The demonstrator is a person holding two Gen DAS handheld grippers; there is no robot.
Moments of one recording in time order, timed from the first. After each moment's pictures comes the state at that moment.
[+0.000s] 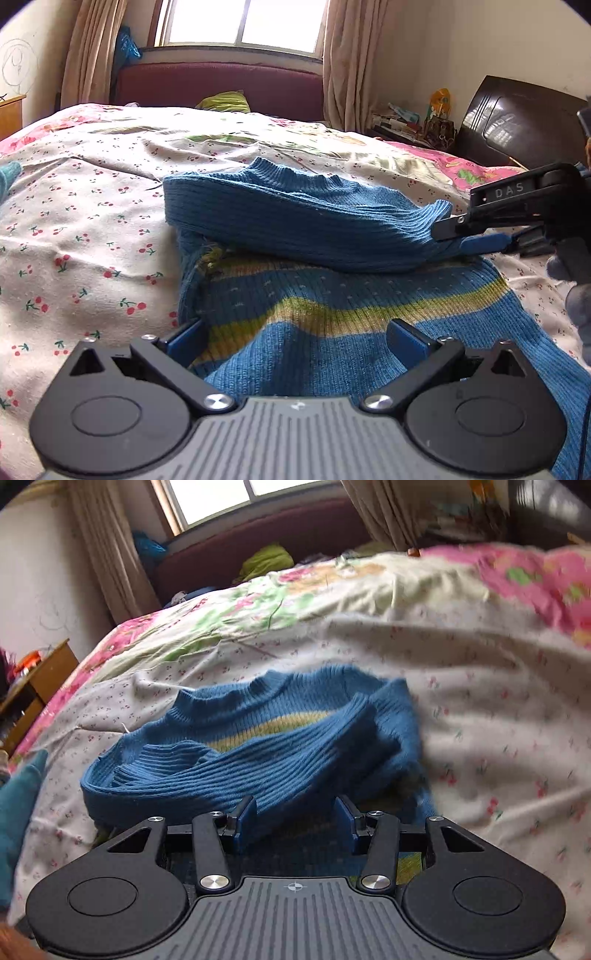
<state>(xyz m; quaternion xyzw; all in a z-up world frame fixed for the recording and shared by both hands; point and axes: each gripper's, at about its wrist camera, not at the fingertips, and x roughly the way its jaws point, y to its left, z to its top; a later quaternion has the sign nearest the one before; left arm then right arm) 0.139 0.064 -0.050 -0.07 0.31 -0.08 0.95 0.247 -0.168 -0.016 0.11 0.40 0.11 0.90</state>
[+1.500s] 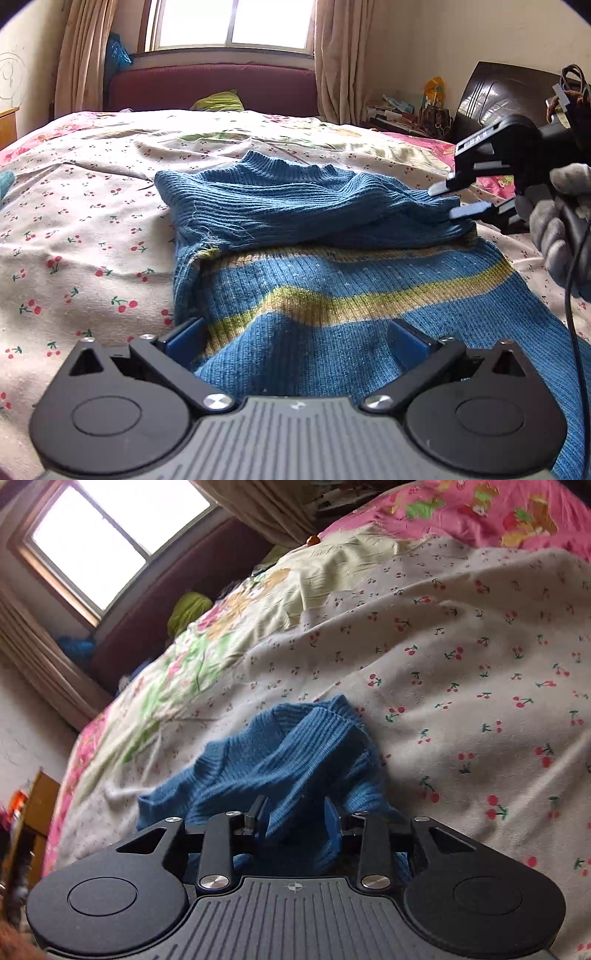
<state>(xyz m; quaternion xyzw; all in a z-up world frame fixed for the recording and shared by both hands) 0.139 0.055 -0.056 -0.05 0.31 -0.09 0.95 0.287 -0.214 -0.029 0.31 0.37 0.01 0.88</state>
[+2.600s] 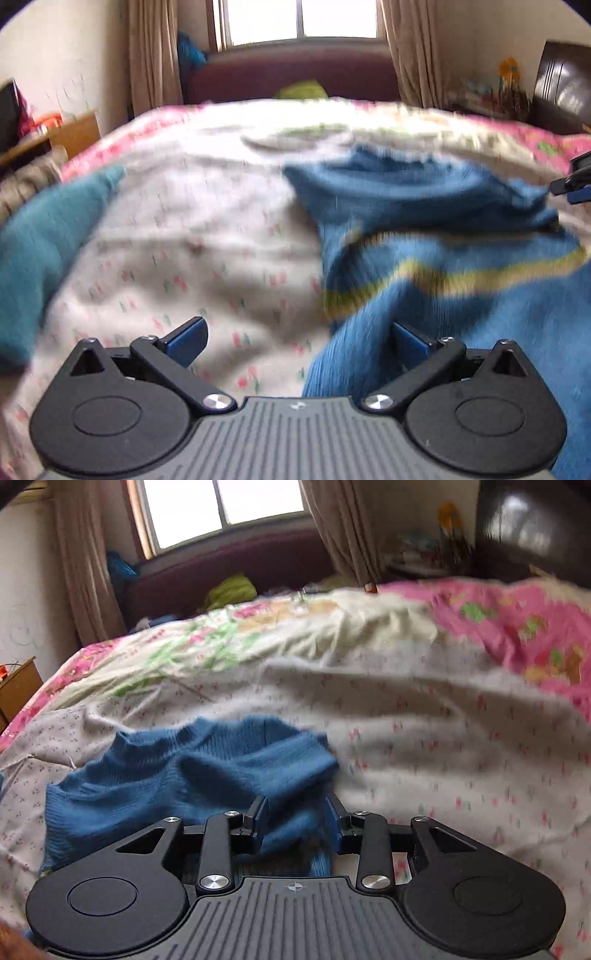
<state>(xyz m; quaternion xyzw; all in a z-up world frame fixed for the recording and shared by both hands) 0.106 0.089 -0.033 0.01 0.32 0.07 0.95 0.261 -0.208 0.002 0.06 0.33 0.04 0.94</state>
